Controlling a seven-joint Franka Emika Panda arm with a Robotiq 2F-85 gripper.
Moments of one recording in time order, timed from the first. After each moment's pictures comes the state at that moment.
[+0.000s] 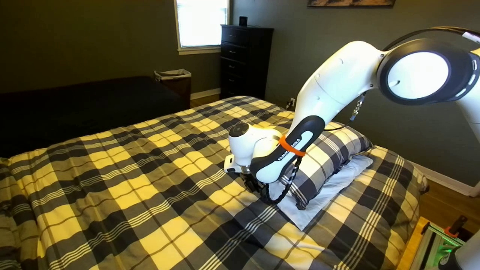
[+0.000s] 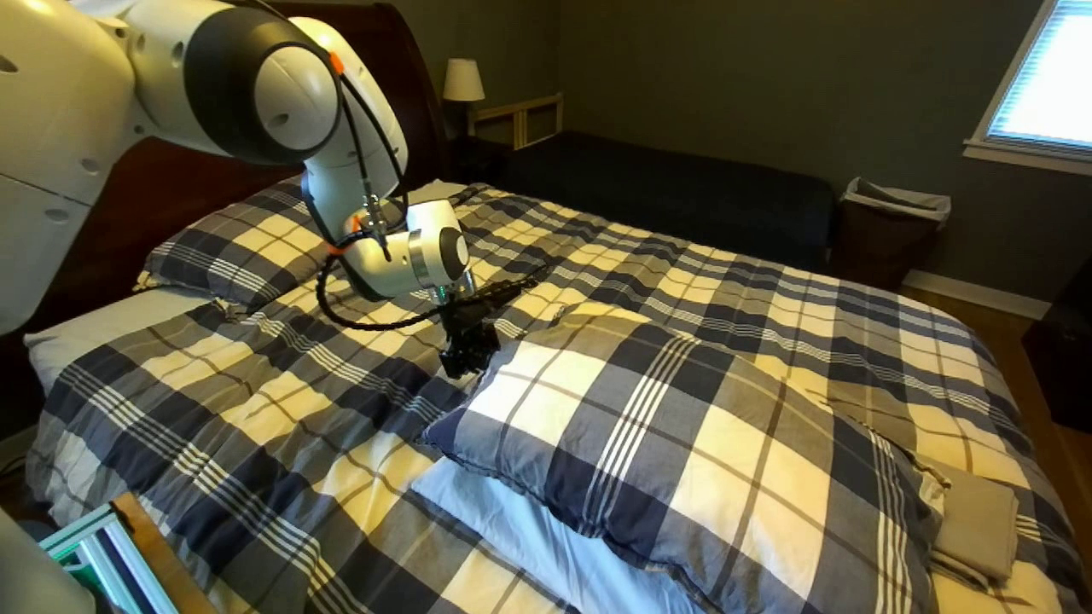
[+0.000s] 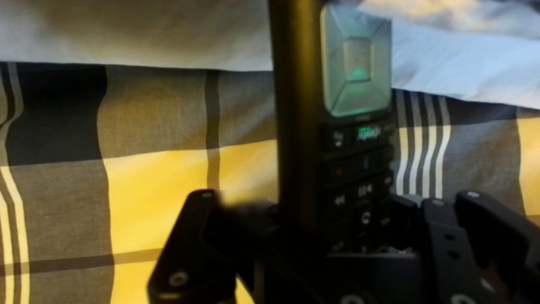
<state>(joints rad) 0.15 0.76 0.10 -1.83 -0.59 2.43 -0.91</state>
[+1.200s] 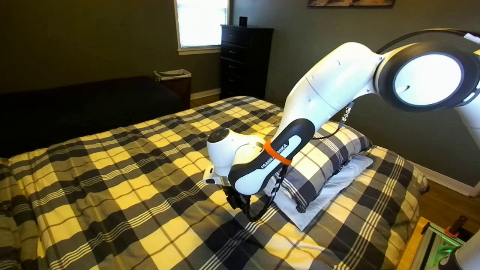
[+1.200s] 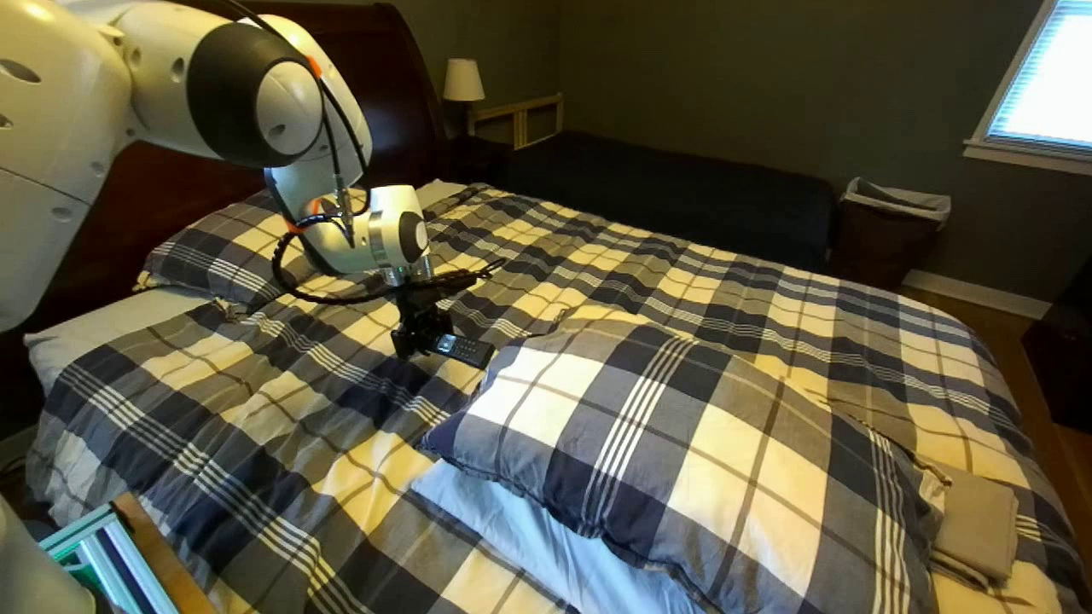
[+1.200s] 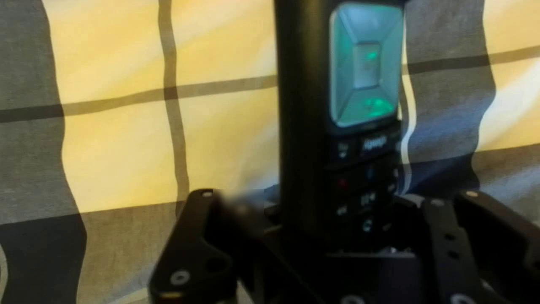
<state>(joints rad) 0.23 0.78 0.19 -1.77 -0.46 2.35 -0.87</state>
